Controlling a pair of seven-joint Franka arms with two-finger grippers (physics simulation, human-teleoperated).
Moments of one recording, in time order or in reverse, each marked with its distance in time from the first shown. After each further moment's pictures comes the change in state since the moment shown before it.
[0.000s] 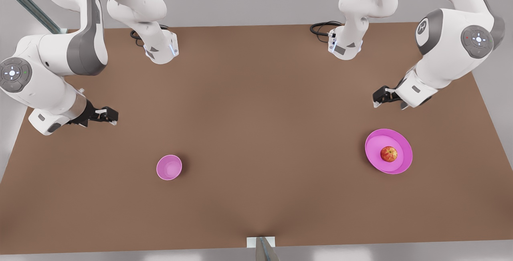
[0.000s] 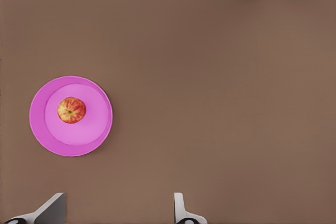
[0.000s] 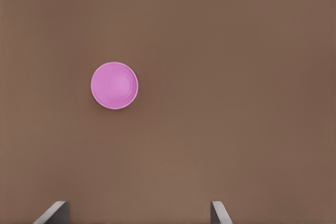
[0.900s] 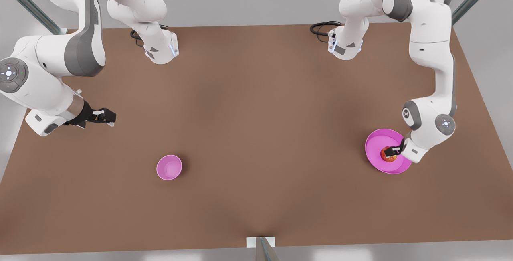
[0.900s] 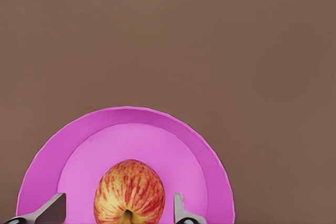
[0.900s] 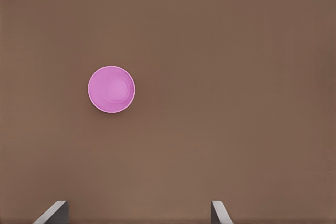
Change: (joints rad) left arm 0.226 0.439 0.068 -0.381 0.002 0.885 0.133; right arm -0.010 0.002 -0.002 -0.001 0.000 0.013 -0.003
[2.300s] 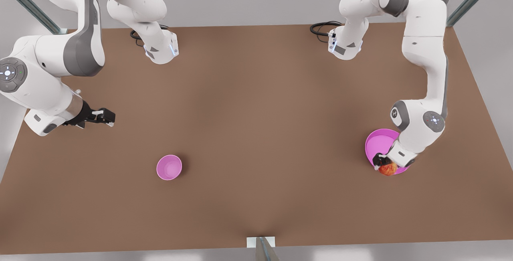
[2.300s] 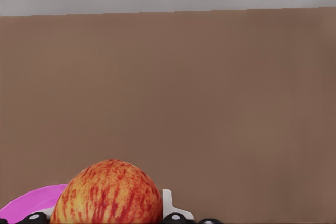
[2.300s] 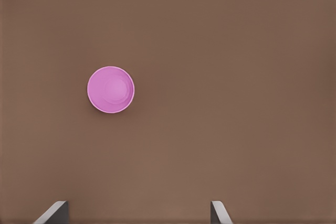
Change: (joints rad) left arm 0.004 -0.054 -0.214 0.098 0.004 0.057 0.063; right arm -0.001 0.000 0.000 0.002 0.000 0.000 -0.002
